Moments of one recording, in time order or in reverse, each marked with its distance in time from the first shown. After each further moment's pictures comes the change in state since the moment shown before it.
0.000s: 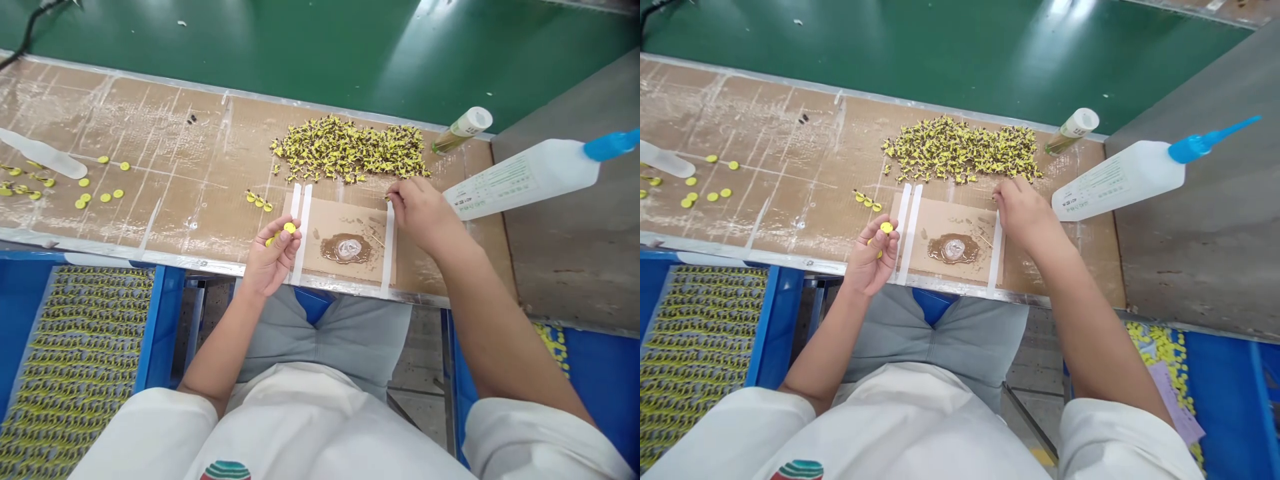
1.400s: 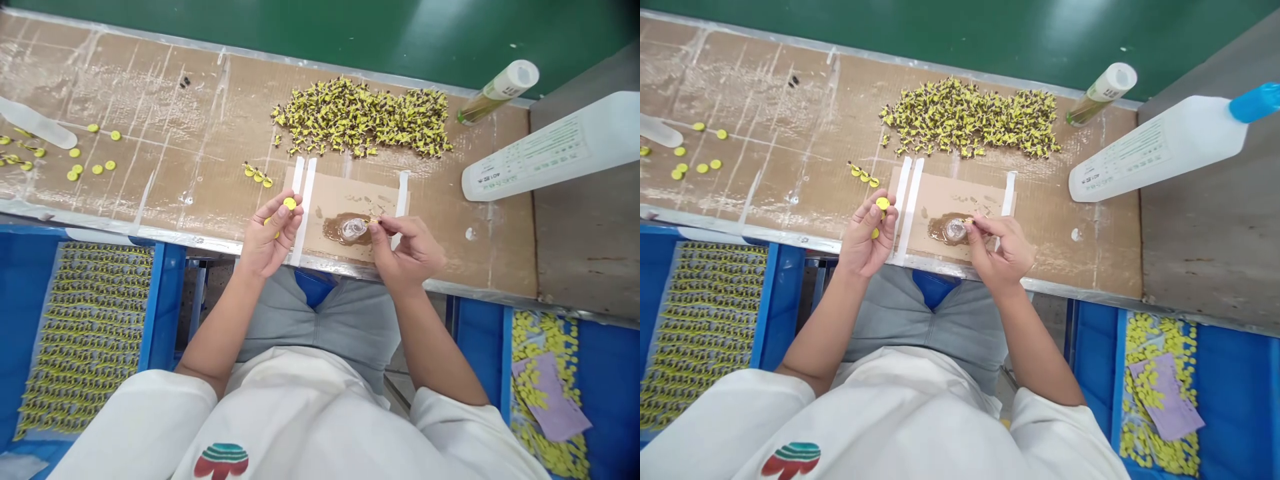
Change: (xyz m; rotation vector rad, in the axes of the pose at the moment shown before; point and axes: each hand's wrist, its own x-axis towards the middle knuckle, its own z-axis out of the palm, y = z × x) left_hand 0.000 -0.005 -0.004 0.028 -0.003 0.030; right_hand -0.079 -0.091 0.035 0.545 0.635 0.083
